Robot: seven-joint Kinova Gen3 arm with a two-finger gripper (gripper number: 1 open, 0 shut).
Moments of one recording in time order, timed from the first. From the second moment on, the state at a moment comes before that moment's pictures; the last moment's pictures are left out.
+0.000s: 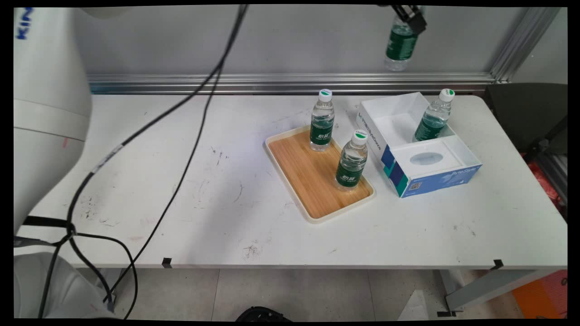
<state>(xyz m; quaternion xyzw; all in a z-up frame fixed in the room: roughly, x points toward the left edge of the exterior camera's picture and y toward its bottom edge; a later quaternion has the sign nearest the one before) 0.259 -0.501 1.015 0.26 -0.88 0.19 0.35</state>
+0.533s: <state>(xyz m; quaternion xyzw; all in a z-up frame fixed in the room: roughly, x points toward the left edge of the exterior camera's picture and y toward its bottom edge) 0.331 -0.438 1.054 0.26 -0.90 0.17 0.30</state>
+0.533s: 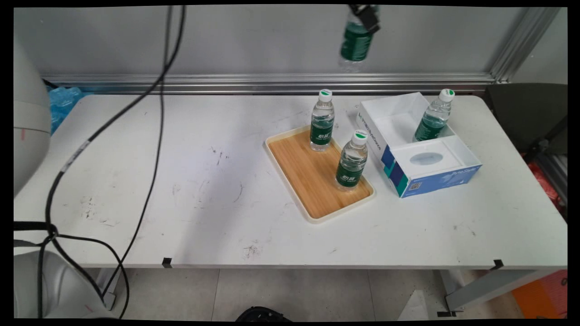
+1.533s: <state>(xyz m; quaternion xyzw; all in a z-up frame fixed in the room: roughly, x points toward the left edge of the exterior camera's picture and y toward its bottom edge) 0.434 -0.357 1.015 0.21 -0.95 0.10 0.23</state>
